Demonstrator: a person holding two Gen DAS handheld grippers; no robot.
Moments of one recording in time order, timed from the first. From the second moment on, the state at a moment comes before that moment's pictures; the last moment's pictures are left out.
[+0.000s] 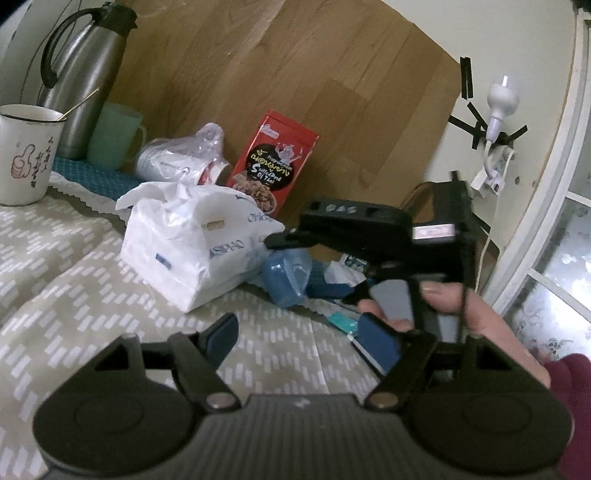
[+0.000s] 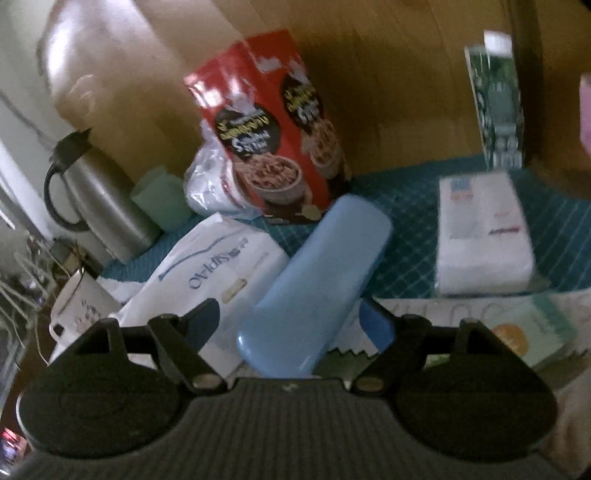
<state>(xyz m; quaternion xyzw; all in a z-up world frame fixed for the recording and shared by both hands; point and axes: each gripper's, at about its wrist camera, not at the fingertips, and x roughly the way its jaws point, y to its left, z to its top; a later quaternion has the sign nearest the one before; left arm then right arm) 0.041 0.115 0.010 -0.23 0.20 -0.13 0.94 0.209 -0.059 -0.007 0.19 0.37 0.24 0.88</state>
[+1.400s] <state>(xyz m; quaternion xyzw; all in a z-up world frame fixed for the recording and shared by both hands) 0.061 0.115 0.001 -0.24 0.28 -0.14 0.92 -0.029 -0.142 -0.045 -0.10 0.26 0.32 0.90</state>
